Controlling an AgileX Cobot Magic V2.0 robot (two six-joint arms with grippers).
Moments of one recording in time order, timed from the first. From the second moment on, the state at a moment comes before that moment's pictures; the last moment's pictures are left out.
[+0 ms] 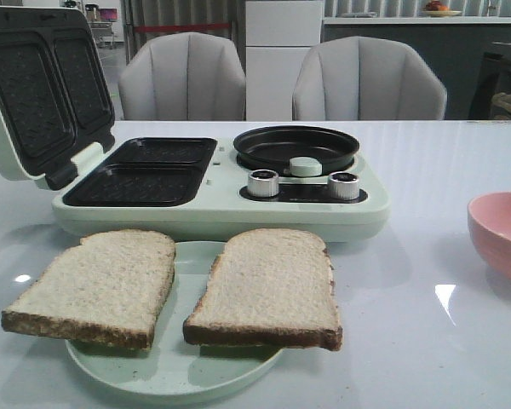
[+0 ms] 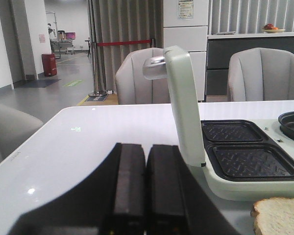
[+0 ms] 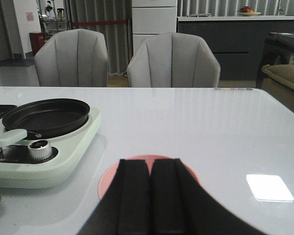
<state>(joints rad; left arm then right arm) -0.04 0.00 0.00 0.00 0.01 0.01 -0.02 -0.01 0.03 0.10 0.02 -0.07</state>
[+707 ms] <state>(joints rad) -0.04 0.03 -0.34 0.01 0.14 0.01 -0.02 0.14 -0.42 0.12 0.34 -0.07</state>
